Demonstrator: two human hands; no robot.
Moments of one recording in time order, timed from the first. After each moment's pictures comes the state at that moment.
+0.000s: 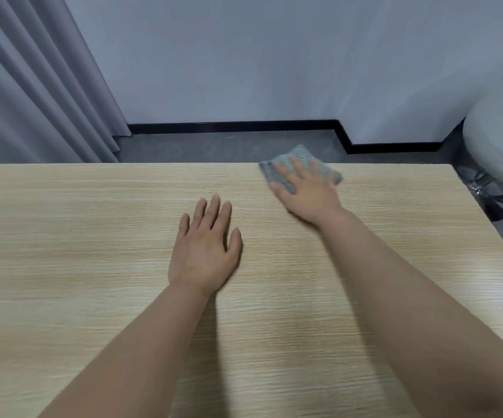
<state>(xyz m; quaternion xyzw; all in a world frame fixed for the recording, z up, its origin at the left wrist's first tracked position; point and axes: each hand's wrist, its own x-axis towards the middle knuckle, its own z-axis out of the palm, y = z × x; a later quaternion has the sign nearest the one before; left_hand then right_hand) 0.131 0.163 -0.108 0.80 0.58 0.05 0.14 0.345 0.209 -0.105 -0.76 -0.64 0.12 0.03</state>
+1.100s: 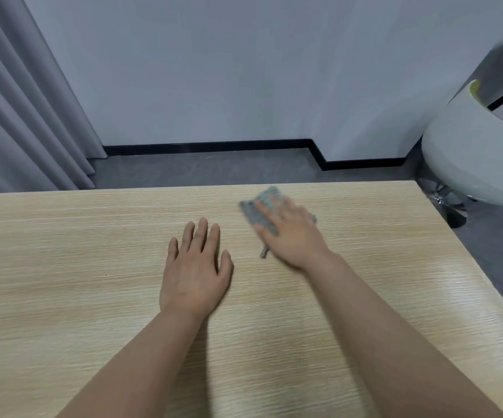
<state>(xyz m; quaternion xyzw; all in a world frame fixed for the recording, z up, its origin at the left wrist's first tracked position) 0.131 0.162 -0.103 0.81 0.57 0.05 0.14 0.326 0.169 -0.105 -0.74 -0.67 0.12 0.03</state>
